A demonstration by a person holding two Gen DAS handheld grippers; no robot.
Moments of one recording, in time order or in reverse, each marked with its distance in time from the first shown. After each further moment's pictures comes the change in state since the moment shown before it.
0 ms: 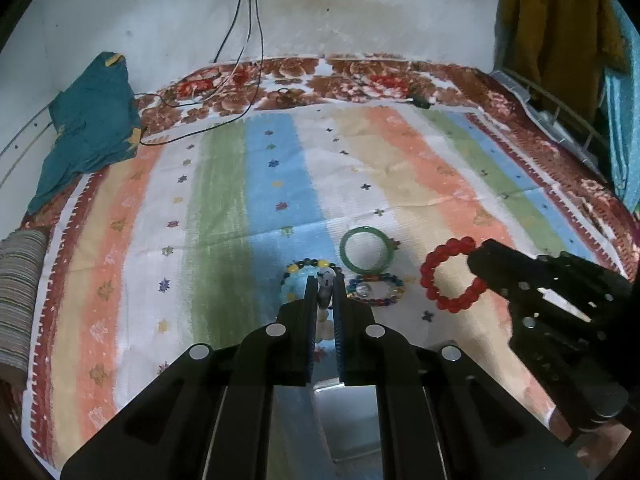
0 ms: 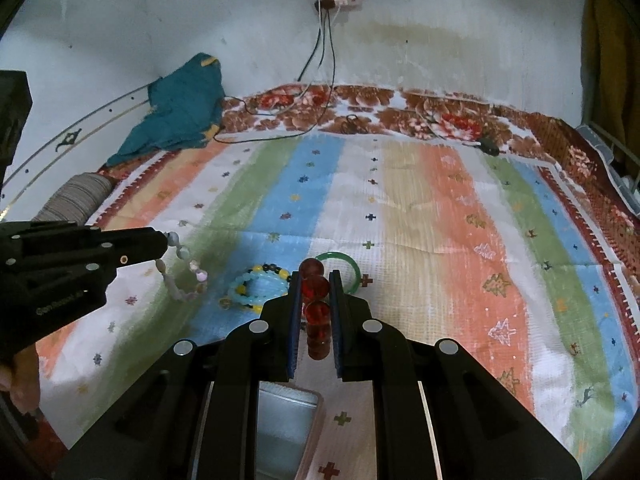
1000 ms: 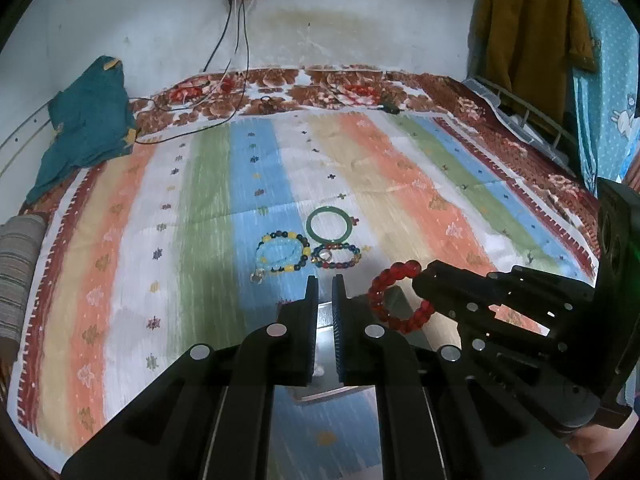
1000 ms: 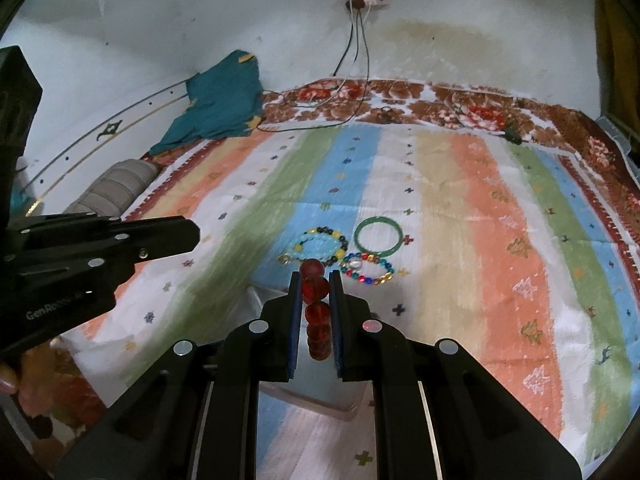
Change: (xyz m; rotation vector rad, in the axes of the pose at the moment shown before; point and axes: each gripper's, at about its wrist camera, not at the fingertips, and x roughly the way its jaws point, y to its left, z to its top) left arm -0.055 -0.018 -0.051 0.003 -0.036 -0.058; right arm -0.050 0.026 -0.042 -0.011 0.026 0.128
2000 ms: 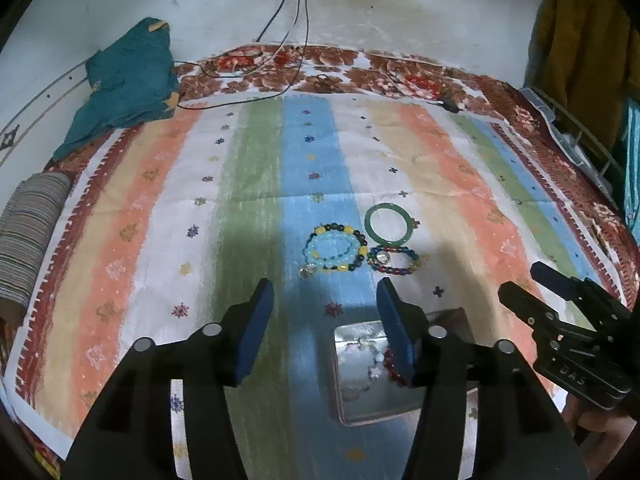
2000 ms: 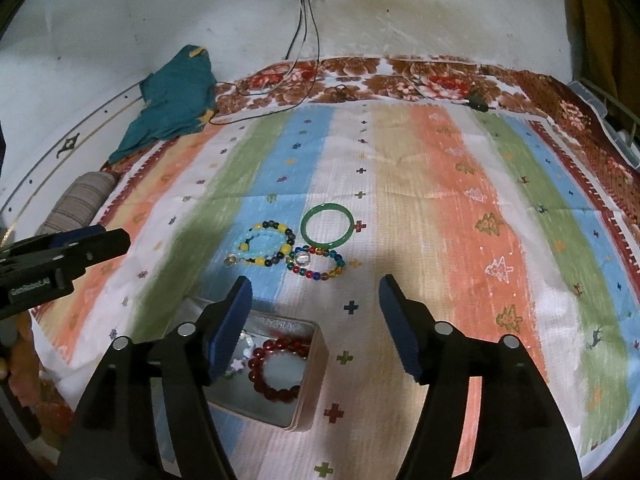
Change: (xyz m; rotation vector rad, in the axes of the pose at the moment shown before) left arm 0.031 0.039 0.013 -0.138 0.058 0.125; right arm 0.025 -0.046 0.010 0.109 0.056 -0.100
